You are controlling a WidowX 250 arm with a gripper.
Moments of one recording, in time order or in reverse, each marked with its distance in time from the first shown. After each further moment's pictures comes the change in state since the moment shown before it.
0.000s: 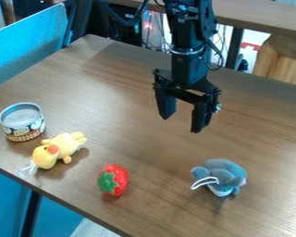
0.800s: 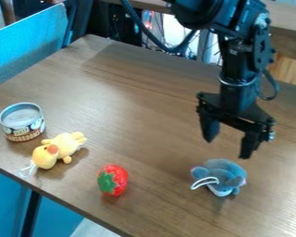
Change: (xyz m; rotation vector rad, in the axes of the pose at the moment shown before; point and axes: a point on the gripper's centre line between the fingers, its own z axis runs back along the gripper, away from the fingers) arm 0.014 -0.070 -0.019 -0.009 -0.104 -0.016
